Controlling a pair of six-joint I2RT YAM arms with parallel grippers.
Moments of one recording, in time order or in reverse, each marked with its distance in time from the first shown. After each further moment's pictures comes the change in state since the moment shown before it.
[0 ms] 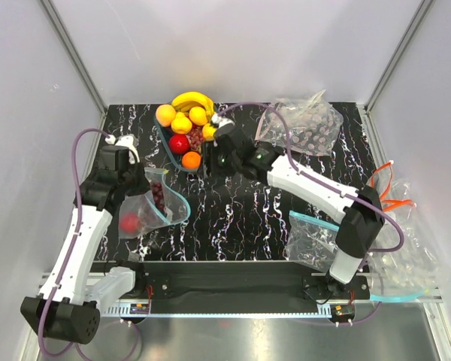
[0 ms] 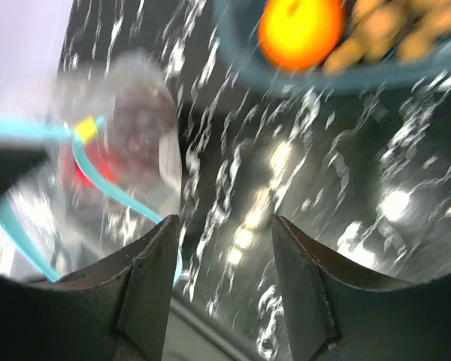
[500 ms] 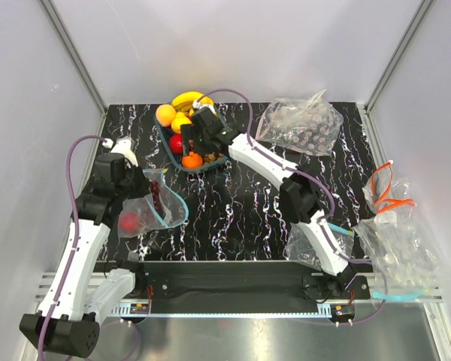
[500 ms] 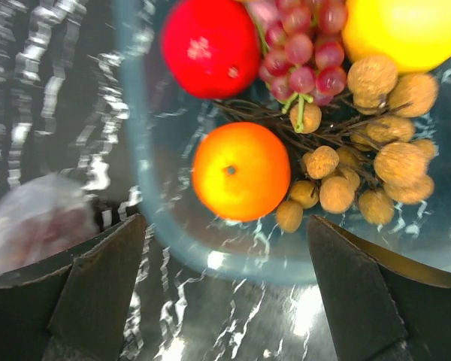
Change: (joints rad) left arm -0.001 -0.098 -0.082 0.090 0.036 0.024; right arm -0.104 0.586 0.650 -0.109 0.086 -0.109
